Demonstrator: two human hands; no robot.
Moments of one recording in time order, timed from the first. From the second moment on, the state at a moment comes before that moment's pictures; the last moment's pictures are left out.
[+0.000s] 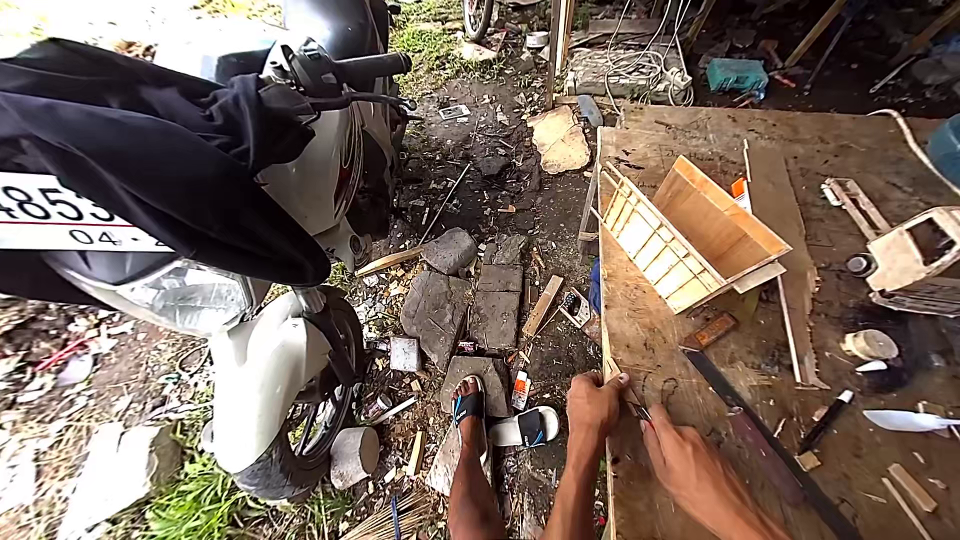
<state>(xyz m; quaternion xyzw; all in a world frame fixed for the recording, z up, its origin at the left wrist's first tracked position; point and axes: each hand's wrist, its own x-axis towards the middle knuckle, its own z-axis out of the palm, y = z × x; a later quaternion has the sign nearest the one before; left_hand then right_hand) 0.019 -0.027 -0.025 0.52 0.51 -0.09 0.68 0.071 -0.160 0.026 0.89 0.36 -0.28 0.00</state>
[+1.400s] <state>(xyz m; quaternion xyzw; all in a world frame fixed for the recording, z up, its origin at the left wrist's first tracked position) -0.007 -0.018 -0.020 0.39 0.50 0.09 0.77 0.091 -0.191 0.022 0.90 0.35 -0.20 -0.15</state>
